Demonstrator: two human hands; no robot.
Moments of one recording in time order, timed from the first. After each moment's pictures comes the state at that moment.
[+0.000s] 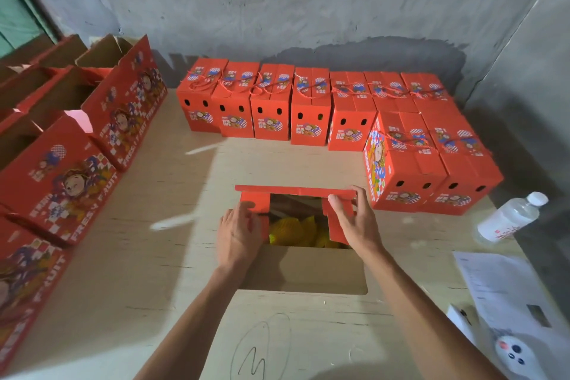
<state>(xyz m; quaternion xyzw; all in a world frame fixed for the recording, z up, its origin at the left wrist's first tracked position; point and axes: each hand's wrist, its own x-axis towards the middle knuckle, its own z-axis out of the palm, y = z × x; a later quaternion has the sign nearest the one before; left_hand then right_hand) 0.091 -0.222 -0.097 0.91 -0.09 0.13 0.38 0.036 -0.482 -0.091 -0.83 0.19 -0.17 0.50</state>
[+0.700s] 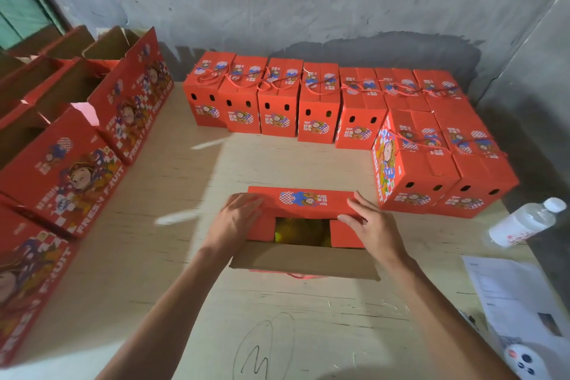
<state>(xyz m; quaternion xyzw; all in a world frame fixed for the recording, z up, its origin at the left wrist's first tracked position) 0.131 -0.185 -0.091 0.92 -0.27 0.07 0.28 0.029 -0.510 -0.101 -0.92 0.06 -0.16 0.35</state>
